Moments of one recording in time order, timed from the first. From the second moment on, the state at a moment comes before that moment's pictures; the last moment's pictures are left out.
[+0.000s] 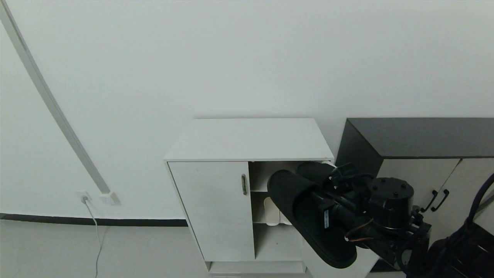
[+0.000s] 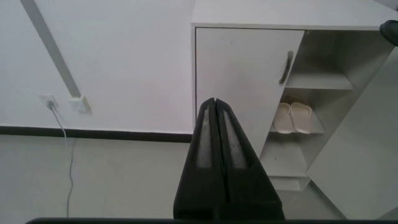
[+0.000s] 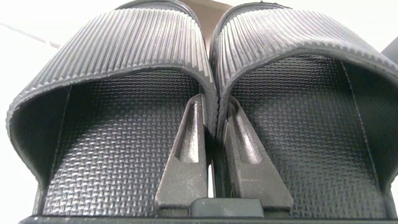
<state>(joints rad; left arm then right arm) 0.09 0.09 0.00 0.00 -0.03 0.02 0.68 1.93 -0.52 -1.21 -0.22 0.04</state>
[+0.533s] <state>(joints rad) 0.09 0.09 0.00 0.00 -0.03 0.02 0.71 1.93 -0.51 -1.21 -0.22 0.04</state>
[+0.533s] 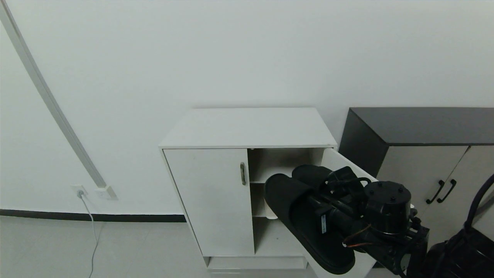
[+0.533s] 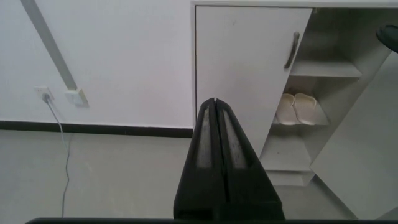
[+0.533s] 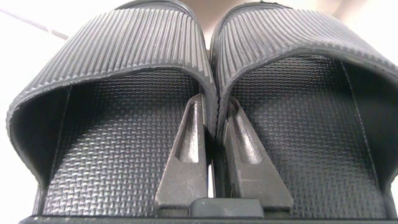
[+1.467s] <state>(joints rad) 0.09 0.09 0.00 0.00 -0.03 0.02 0.72 1.96 -0.50 -1.26 -0.22 0.04</state>
